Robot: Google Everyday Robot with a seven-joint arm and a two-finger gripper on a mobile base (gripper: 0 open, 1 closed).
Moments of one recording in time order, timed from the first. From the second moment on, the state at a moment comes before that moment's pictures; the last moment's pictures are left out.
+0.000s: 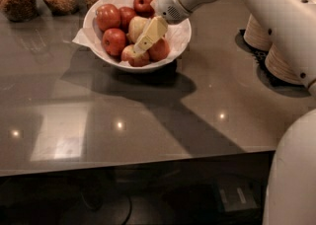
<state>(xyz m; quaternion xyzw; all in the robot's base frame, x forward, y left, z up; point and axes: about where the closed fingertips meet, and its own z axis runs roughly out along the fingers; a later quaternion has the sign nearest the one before) 0.689 0.022 0.931 -0.59 0.70 0.18 0.37</state>
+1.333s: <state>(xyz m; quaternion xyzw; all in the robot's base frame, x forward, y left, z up) 0.694 0.032 0.914 -0.59 0.70 0.19 0.36</state>
